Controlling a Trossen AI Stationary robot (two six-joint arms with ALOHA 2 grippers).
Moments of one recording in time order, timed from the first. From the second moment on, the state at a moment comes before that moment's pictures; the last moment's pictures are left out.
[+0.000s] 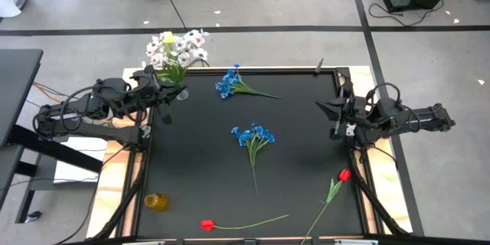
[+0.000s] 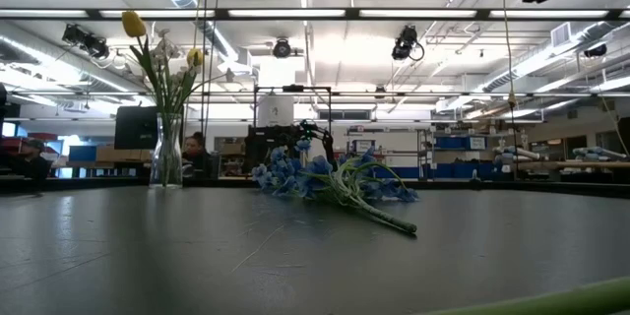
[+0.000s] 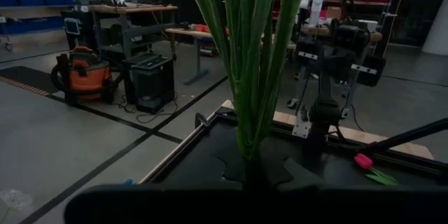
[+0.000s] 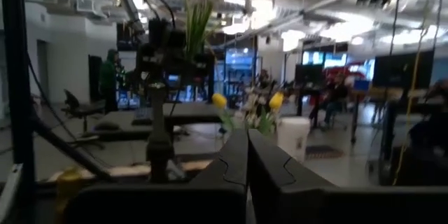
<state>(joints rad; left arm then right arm) 0.04 0.65 0.94 -0.32 -0.38 -0.09 0.12 0.33 0.38 0.21 0.37 -0.10</state>
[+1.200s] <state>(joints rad) 0.04 0.67 0.94 -0.31 -0.41 -0.12 0.08 0.54 0.58 0.05 0.22 0.13</state>
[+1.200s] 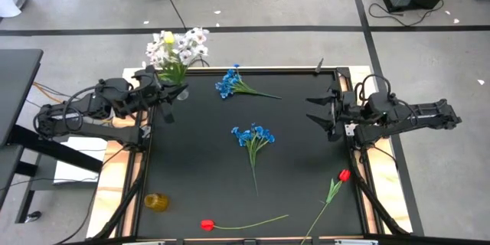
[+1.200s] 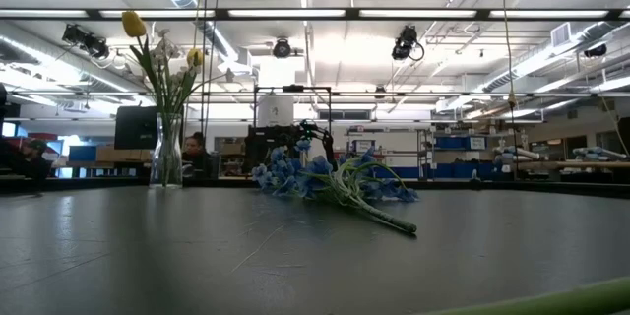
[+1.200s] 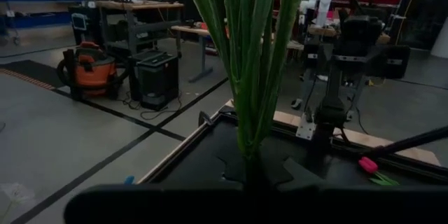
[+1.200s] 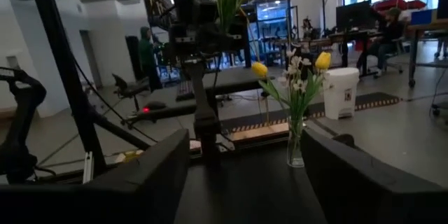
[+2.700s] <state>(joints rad) 0.63 0.61 0.52 0.43 -0.07 0.08 0.08 0.54 0.58 0.05 0.19 0.14</state>
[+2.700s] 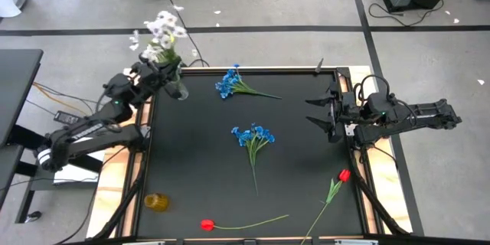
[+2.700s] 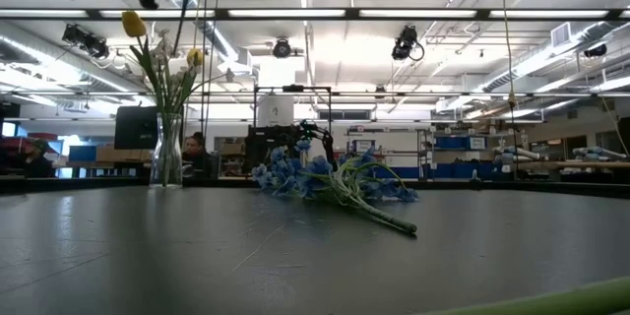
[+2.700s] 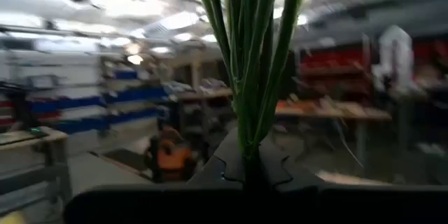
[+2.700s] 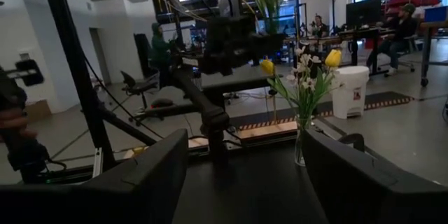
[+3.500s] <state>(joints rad) 0.77 0.91 0.31 0.98 -0.22 0.21 0.08 0.54 0.58 0.06 0.19 0.14</state>
